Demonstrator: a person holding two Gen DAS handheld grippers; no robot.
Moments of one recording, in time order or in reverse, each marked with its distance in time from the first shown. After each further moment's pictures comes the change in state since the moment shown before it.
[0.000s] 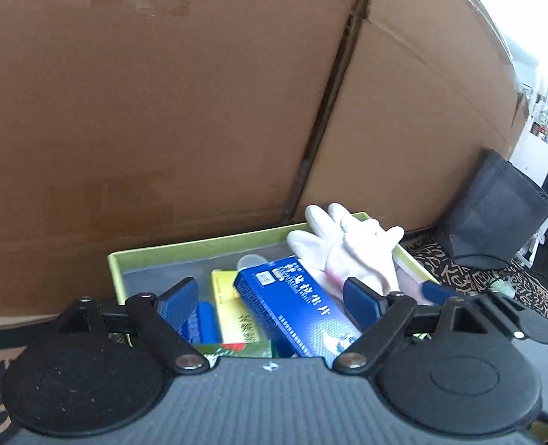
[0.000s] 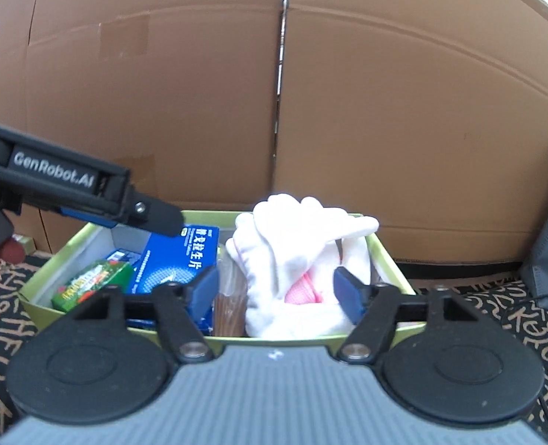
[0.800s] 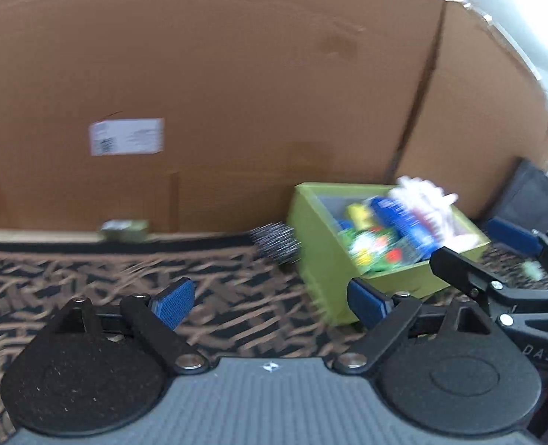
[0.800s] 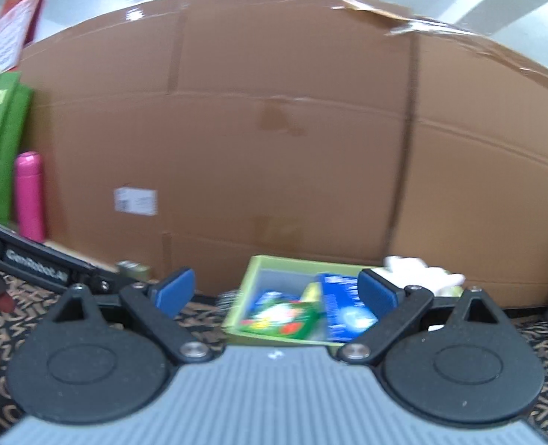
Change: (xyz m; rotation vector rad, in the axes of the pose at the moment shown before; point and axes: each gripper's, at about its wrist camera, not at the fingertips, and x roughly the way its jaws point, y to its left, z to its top) left arm -0.175 0.089 -0.081 -0.073 -0.027 0.226; right arm -0.103 0.117 0.022 -0.109 -0.128 0.160
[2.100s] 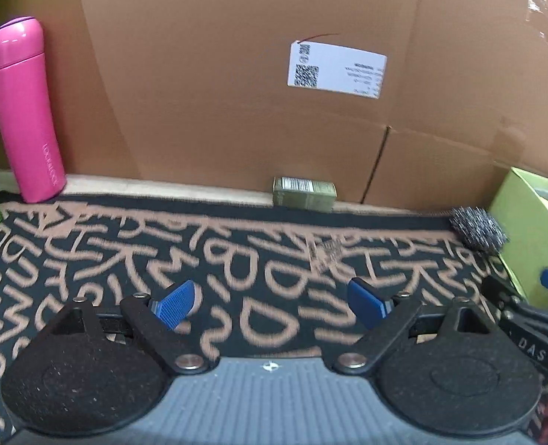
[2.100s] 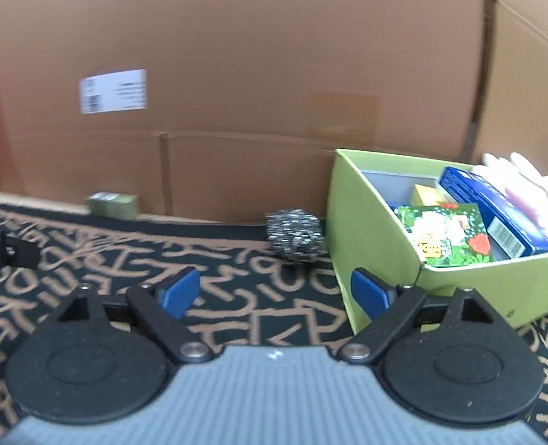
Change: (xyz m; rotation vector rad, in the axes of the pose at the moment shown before) left arm 0.068 0.129 -0.009 -0.118 0.086 0.308; right arm 0.140 0.092 -0.055 0.089 0.246 -0.174
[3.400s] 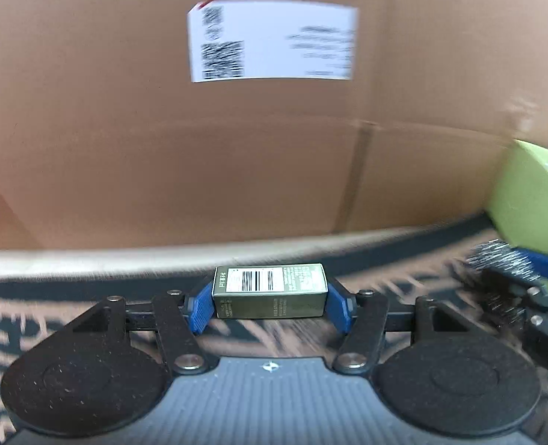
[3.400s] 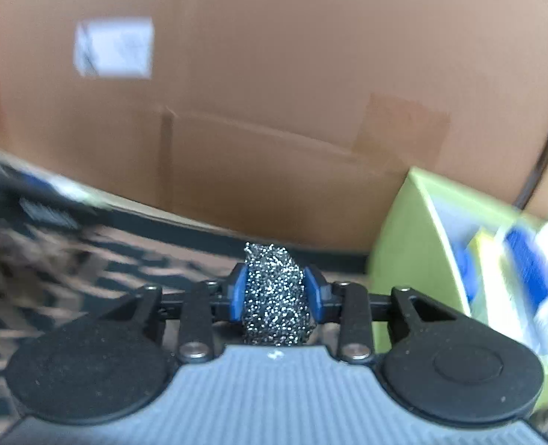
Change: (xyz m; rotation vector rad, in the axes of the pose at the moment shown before) left arm 0.056 -0.025 0.023 0.173 0.008 -0.145; right arm 0.042 0.008 0.033 -0.132 0.085 0.112
